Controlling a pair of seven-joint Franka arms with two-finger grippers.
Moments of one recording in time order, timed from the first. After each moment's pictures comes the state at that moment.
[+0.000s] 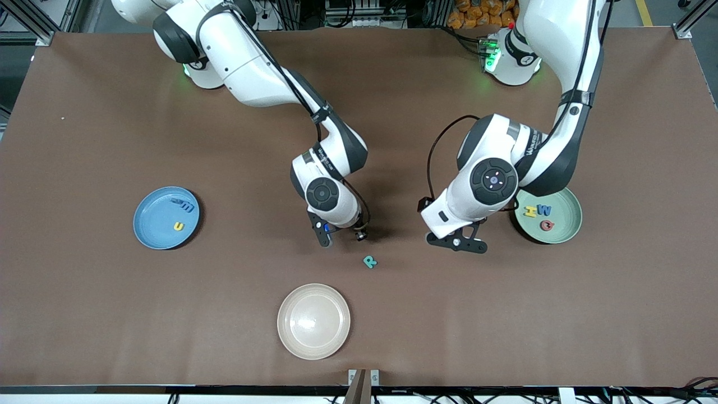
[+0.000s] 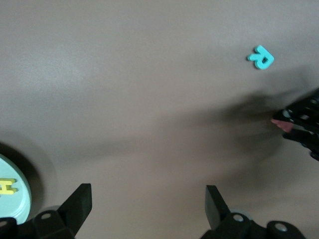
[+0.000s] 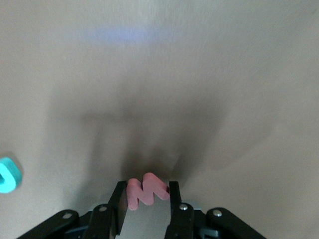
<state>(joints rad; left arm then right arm) -0.48 0.58 0.01 -1.41 -0.07 1.87 -0.29 0.70 0.98 -0.06 -1.19 0.33 2.15 1.66</state>
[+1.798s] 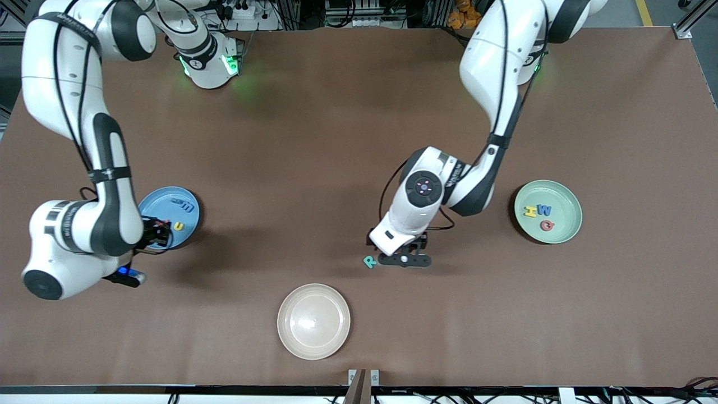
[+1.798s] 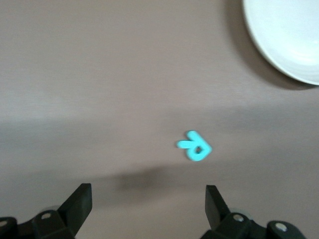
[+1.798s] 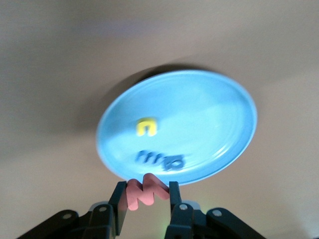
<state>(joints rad) -0.69 0.89 0.11 -1.28 -0.18 2.34 -0.48 0.00 0.85 -0.12 -1.18 0.09 1.43 0.15</state>
